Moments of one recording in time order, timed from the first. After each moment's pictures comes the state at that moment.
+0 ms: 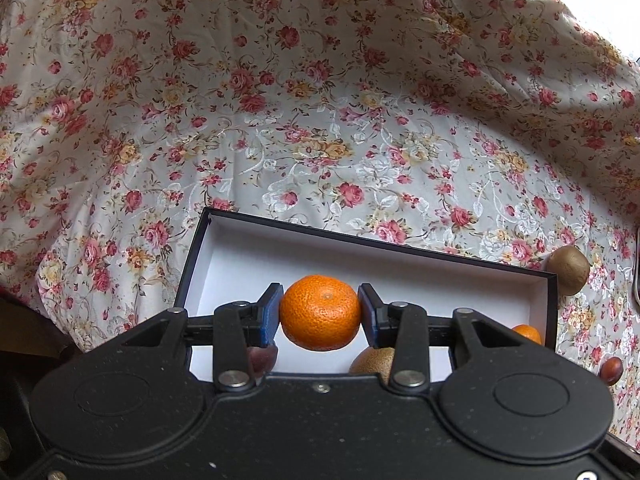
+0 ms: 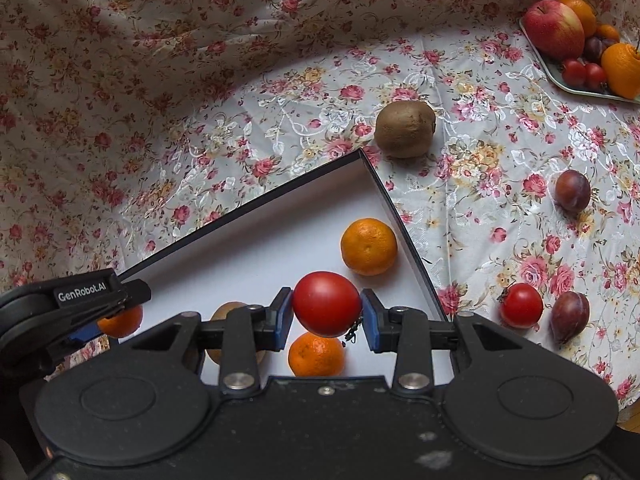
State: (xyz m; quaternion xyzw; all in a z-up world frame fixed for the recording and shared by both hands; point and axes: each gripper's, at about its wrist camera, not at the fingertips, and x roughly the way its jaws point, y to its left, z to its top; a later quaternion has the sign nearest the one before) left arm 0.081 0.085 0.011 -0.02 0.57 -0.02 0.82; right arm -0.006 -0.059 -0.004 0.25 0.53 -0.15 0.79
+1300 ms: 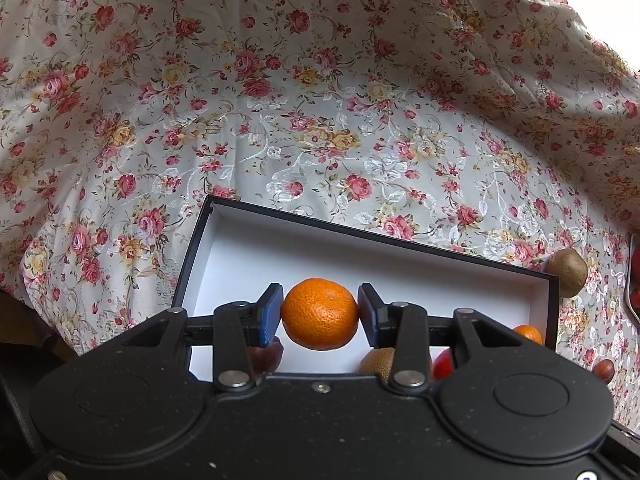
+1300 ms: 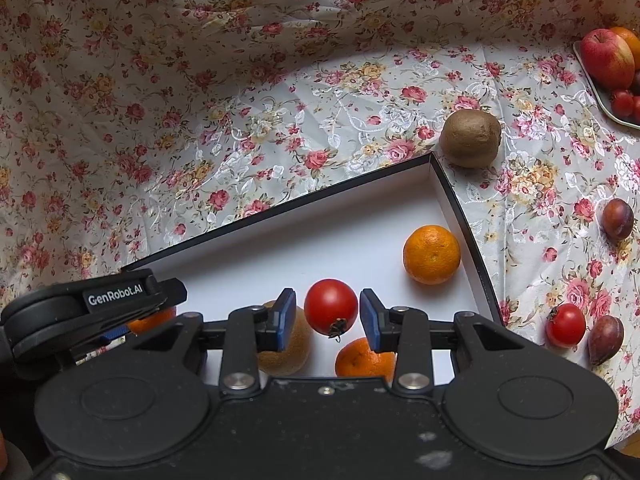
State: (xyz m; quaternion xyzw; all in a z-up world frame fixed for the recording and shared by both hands) left arm 0.085 0.101 0.001 -0.05 0.58 -0.03 0.81; right arm 0.018 -0.027 -0.006 0.22 0.54 -0.11 0.81
